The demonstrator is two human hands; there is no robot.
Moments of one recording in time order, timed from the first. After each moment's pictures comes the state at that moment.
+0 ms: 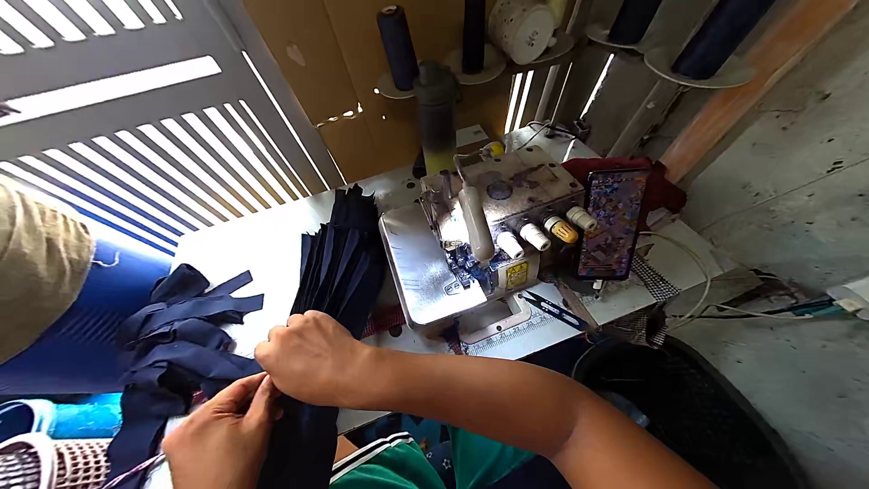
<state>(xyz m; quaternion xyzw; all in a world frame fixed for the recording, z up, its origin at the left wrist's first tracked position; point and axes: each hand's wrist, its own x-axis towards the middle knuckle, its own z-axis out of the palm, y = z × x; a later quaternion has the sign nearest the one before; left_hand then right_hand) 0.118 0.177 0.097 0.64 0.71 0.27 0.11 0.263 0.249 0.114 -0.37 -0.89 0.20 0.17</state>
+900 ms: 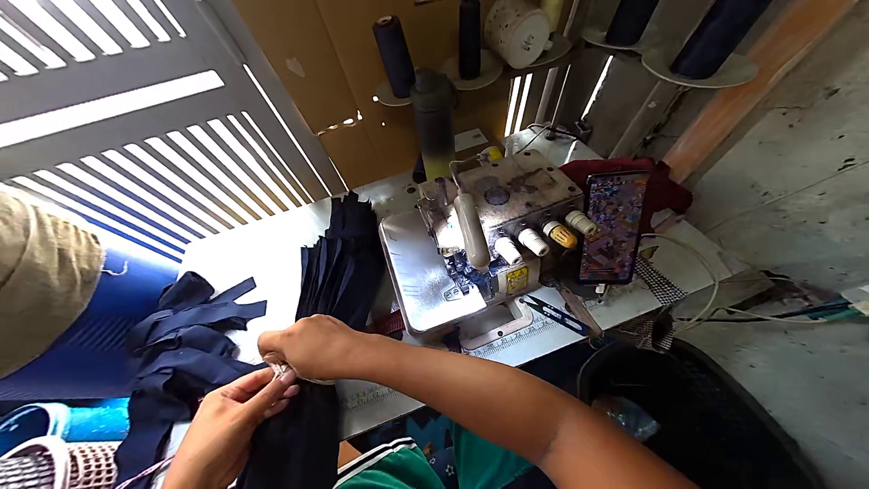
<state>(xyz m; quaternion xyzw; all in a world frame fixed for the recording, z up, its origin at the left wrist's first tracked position) 0.094 0.208 0.082 0.48 0.62 0.38 0.49 0.266 0.284 0.084 -0.30 -0.86 0.36 0.21</state>
